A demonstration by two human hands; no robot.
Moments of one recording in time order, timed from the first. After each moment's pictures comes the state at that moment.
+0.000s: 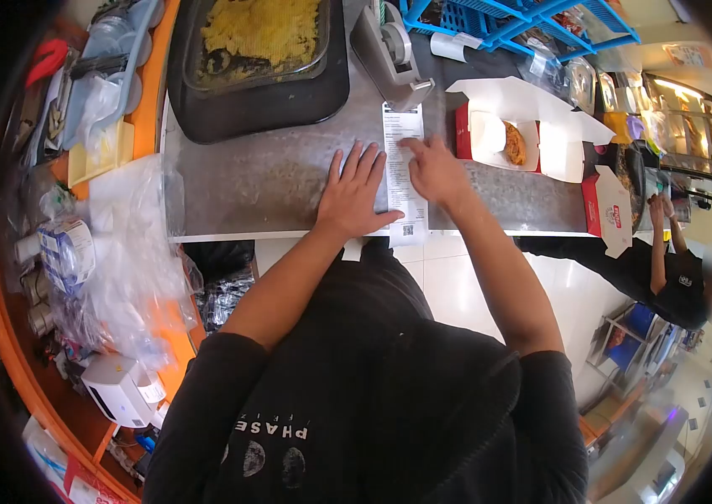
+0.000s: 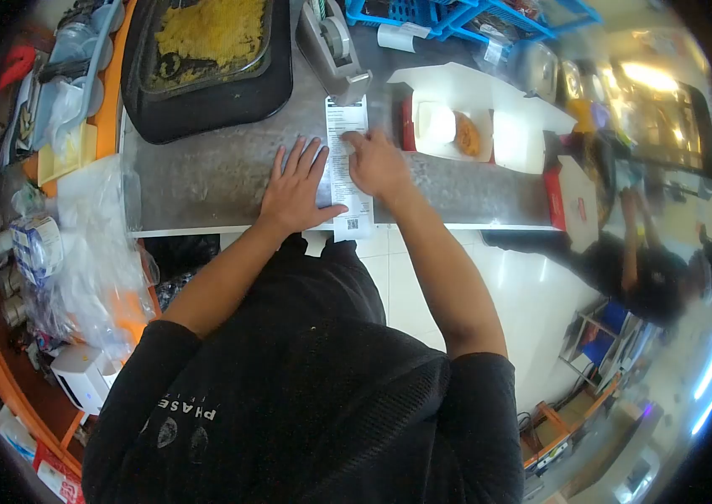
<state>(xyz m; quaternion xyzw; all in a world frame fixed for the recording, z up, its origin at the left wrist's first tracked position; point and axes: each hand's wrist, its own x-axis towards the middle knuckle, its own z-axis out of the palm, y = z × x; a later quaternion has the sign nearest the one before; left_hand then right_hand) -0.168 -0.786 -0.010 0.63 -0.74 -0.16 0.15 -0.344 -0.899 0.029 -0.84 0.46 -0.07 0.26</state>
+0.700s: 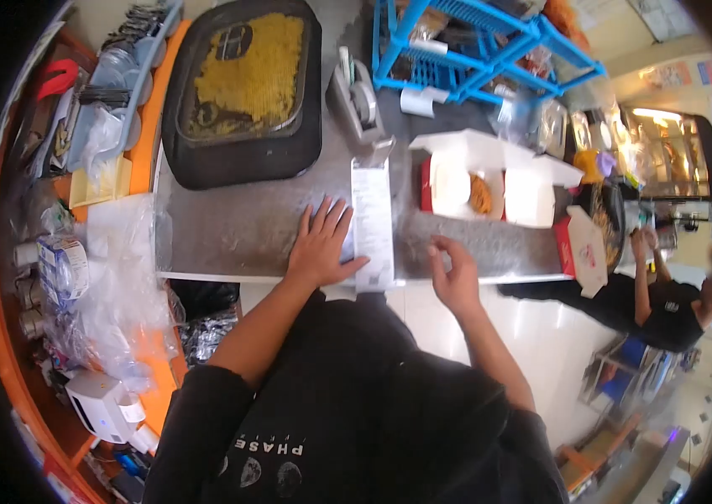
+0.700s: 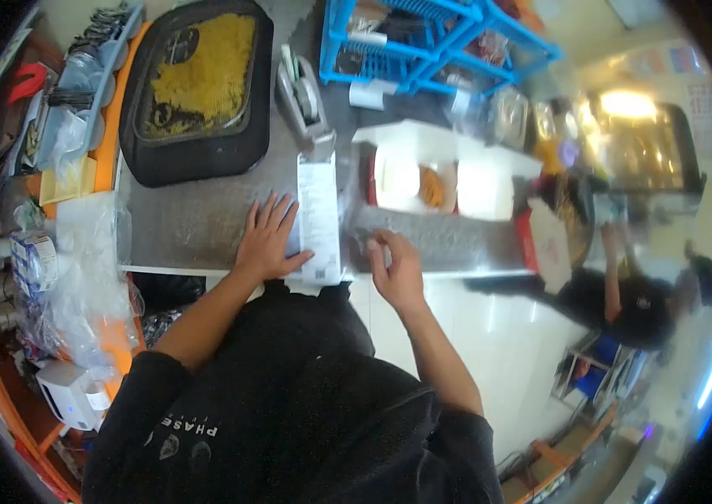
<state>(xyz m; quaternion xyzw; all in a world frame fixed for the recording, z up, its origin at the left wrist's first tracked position) -0.173 -0.788 -0.006 0.65 -0.73 -0.15 0.15 -0.447 -0.842 0.068 -0.76 0.53 -0.25 0.28</state>
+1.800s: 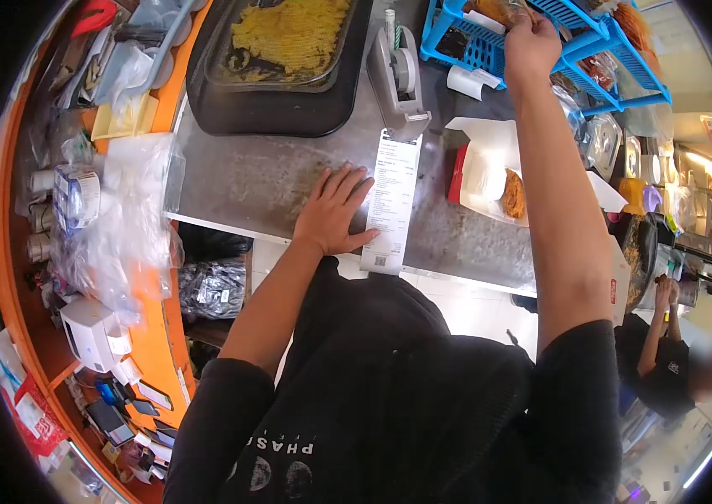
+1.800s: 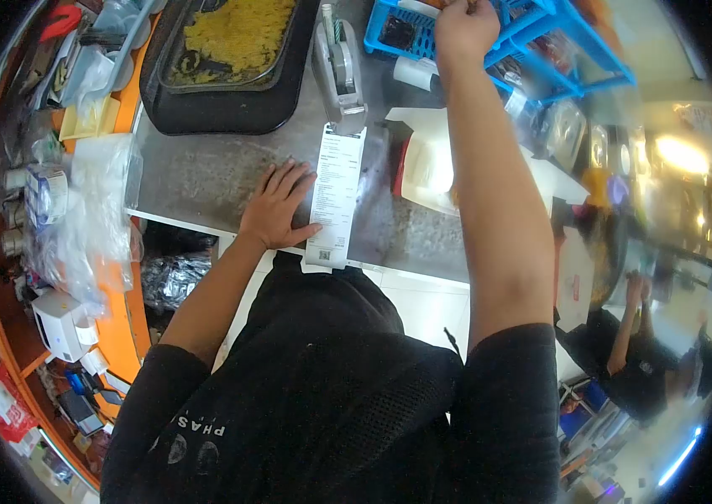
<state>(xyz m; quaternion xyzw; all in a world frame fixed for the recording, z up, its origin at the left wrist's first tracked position) -0.179 -0.788 -0.009 0.68 -0.71 -0.14 0.12 -0.303 -1.156 0.135 -0.65 0.47 -0.52 0.27</state>
